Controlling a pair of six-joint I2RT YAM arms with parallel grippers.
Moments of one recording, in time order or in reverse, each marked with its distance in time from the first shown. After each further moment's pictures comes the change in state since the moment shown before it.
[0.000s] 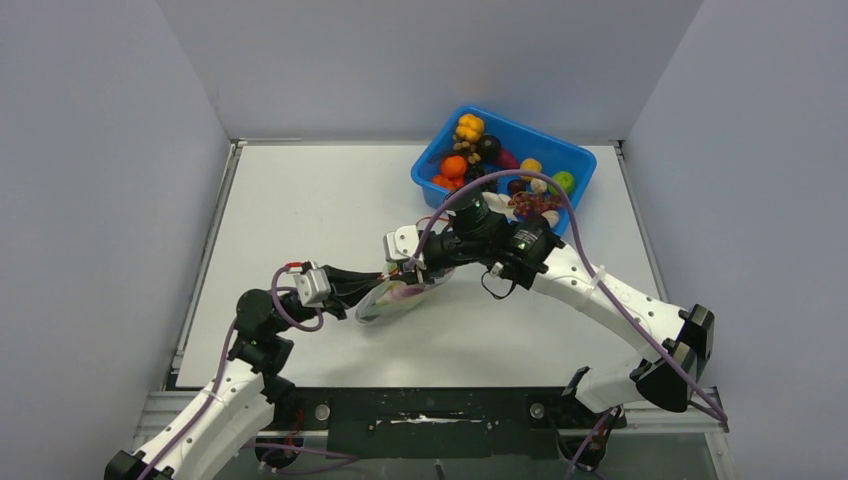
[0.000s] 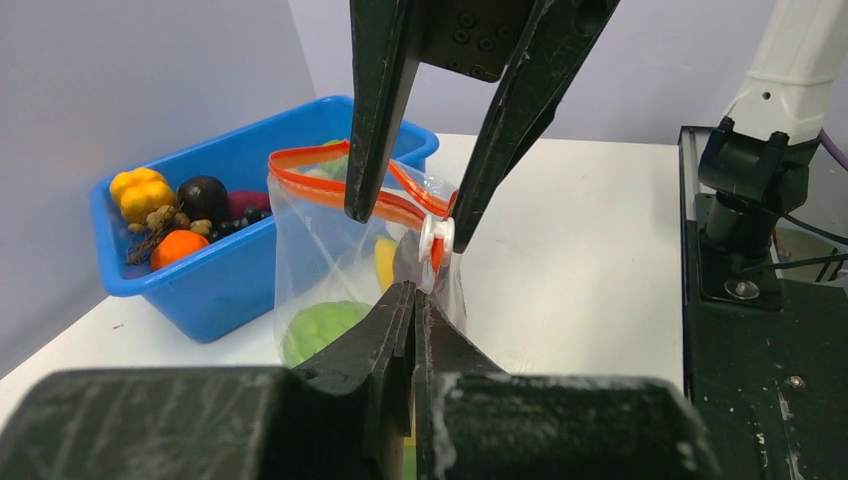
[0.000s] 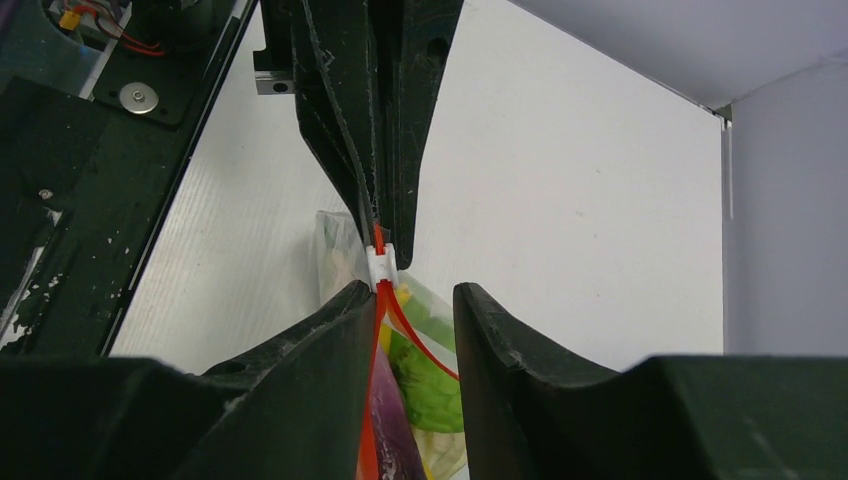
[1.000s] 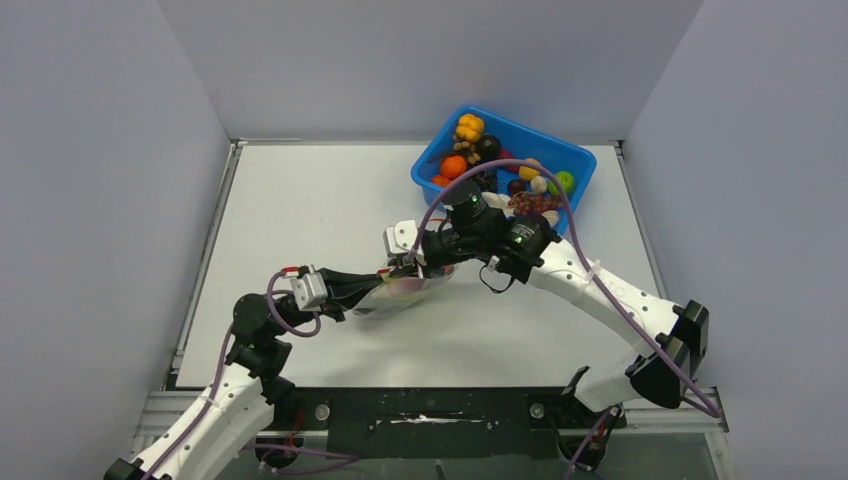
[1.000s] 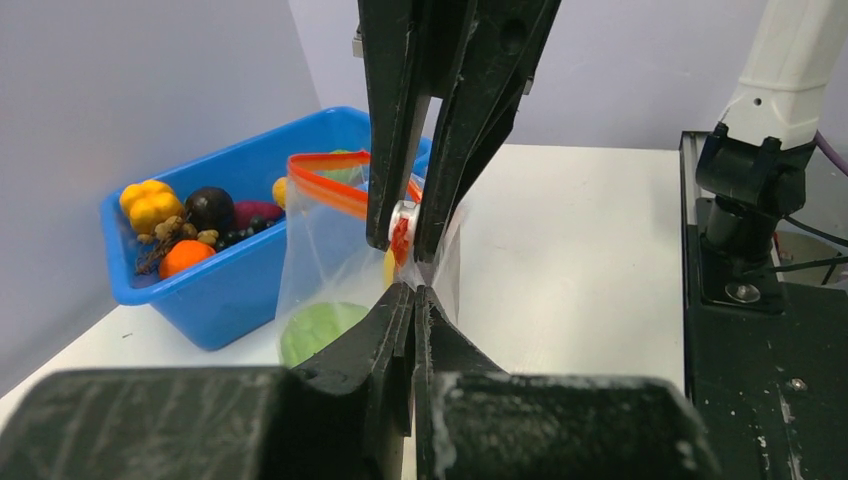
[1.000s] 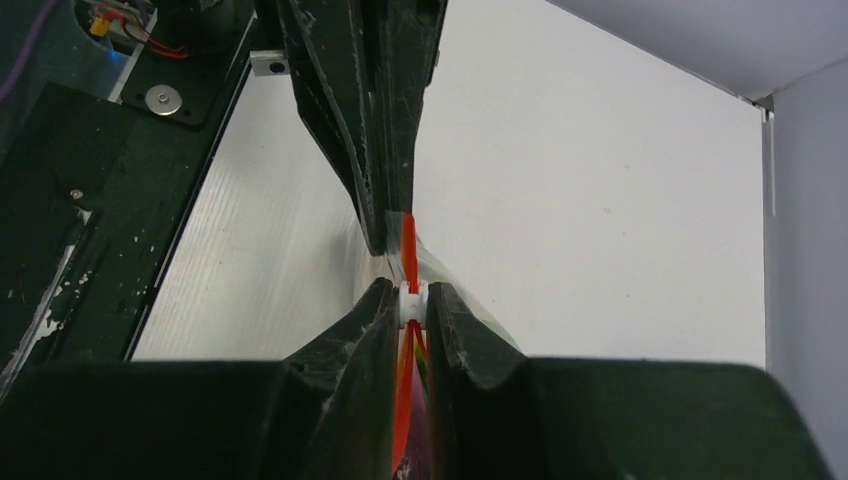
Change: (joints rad) left arm -0.001 -0.037 -0.002 -0.014 0.001 0.002; right arm -0.019 0.031 0.021 -0.034 -0.049 0.006
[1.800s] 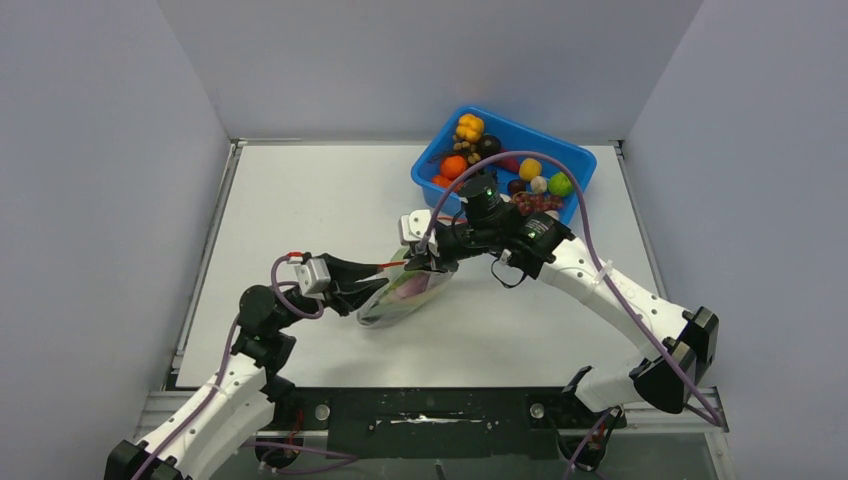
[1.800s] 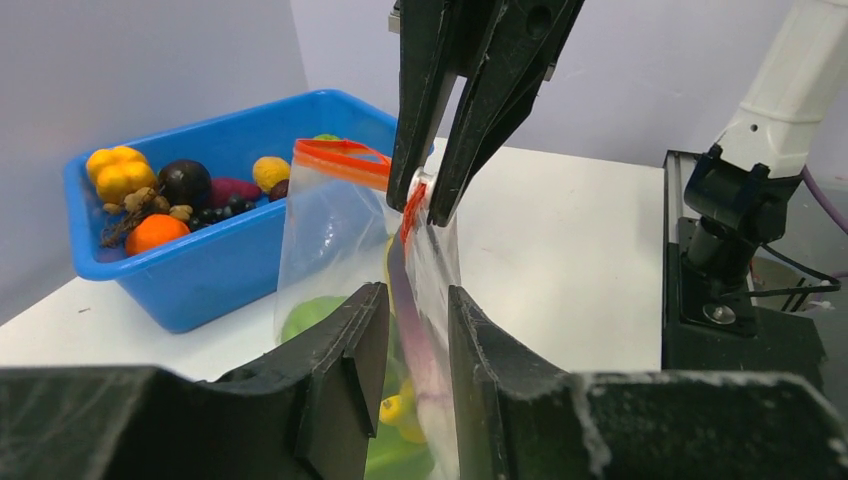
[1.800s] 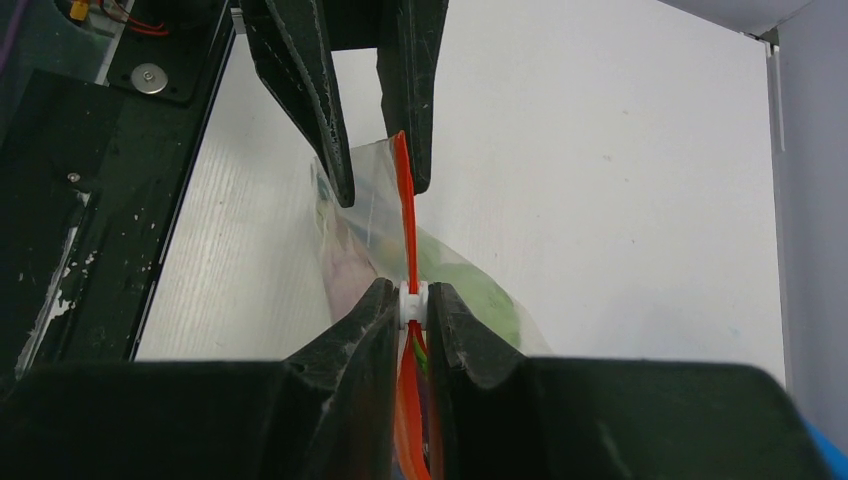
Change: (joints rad) left arm 0.000 0.081 0.005 0.061 -0.030 -0.084; right arm -0.079 -0.035 -0.018 -0.053 -0.005 0.030
